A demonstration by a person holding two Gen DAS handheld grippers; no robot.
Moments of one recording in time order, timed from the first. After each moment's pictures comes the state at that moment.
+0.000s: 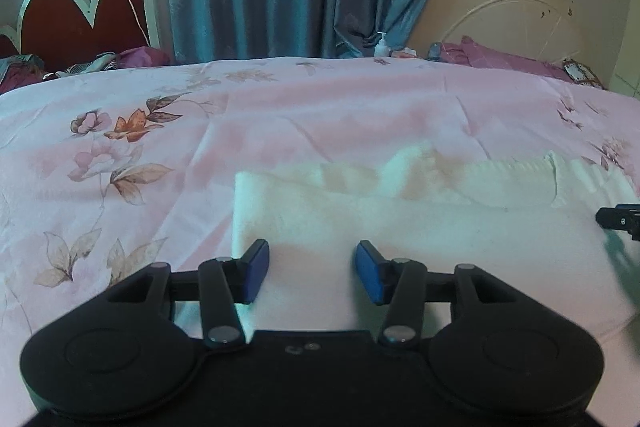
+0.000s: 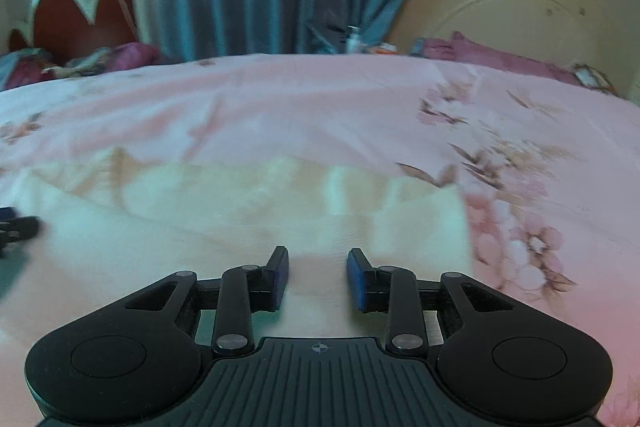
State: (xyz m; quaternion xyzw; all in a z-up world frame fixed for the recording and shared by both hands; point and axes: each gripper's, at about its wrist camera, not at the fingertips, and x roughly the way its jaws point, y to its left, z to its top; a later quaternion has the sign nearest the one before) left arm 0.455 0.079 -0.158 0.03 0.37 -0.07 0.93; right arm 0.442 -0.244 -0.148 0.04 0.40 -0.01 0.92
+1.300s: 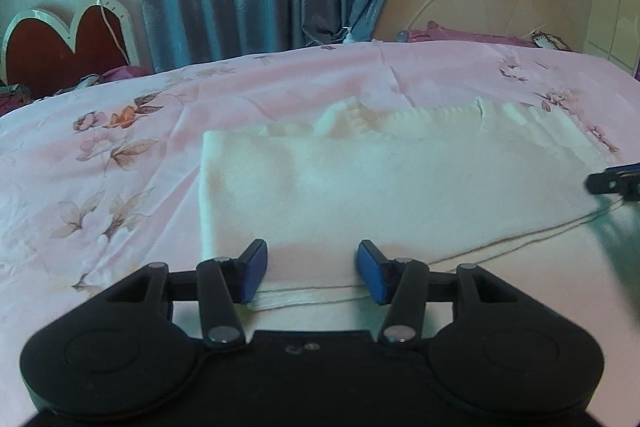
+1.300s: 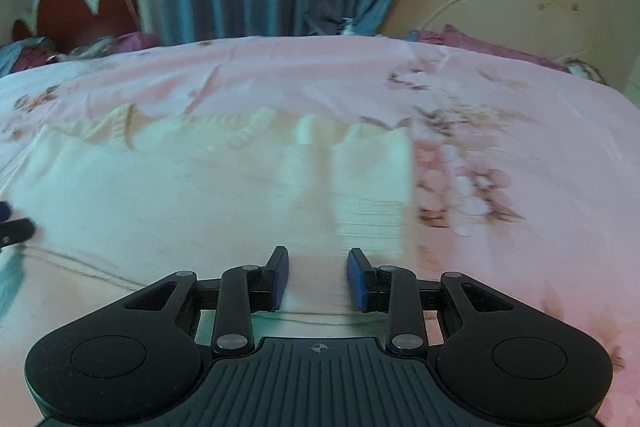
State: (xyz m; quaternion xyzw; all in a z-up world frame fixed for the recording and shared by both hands) left arm 0.379 0.057 -0.152 0.07 0.36 -0.10 0.92; right arm 0.365 -0.258 -0.136 0.02 0.40 -0.01 0.92
